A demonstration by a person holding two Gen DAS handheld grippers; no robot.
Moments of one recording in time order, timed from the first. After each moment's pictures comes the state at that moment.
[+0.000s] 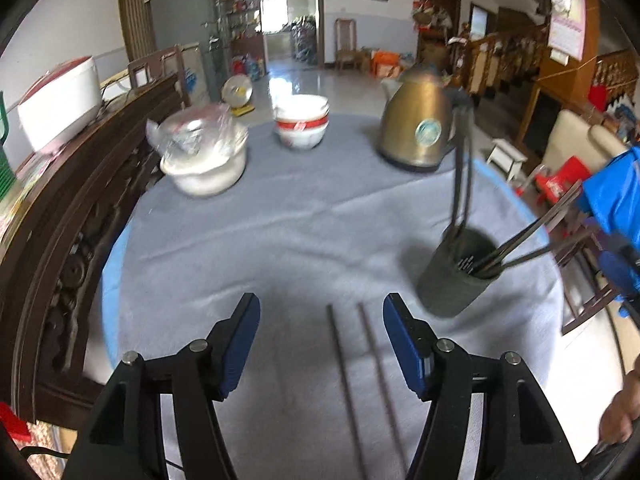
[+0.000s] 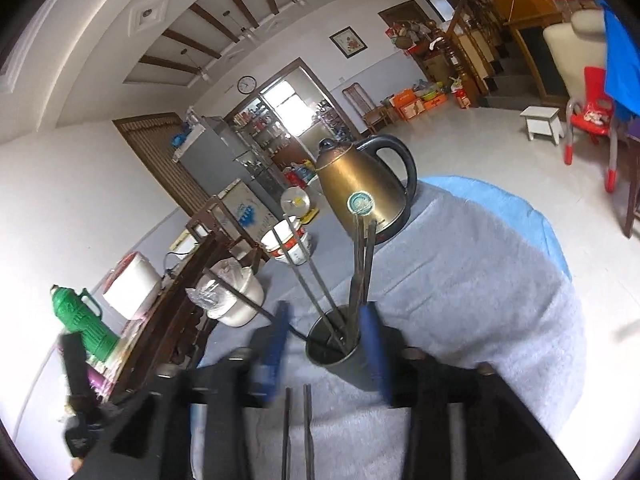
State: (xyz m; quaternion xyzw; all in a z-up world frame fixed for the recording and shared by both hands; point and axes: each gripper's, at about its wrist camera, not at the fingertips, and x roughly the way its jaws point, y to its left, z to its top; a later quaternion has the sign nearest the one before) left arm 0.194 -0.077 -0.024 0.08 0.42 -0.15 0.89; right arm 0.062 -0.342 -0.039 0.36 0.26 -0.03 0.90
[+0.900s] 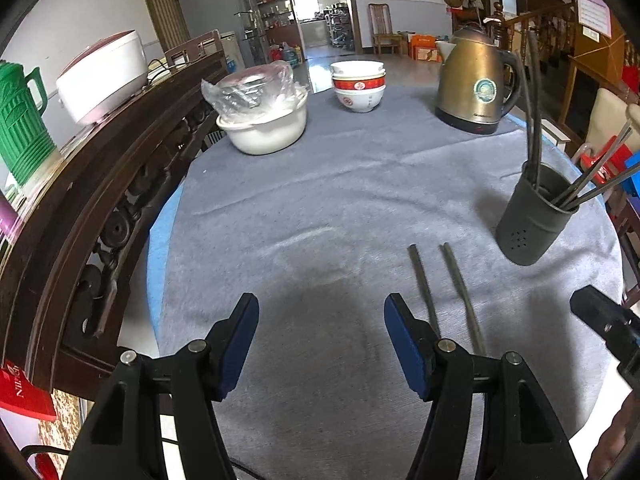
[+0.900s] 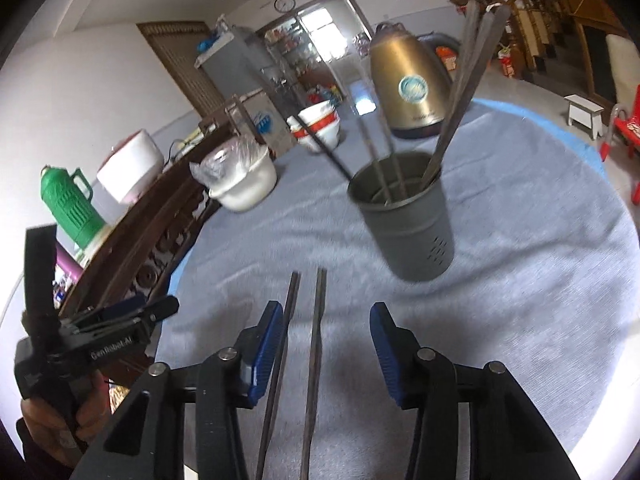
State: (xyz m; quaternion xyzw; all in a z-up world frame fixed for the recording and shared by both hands) left arm 0.177 -0.027 -0.070 0.12 0.43 -0.07 0.89; right arm 0.090 -0.229 -0.120 0.27 0.40 0.04 0.88
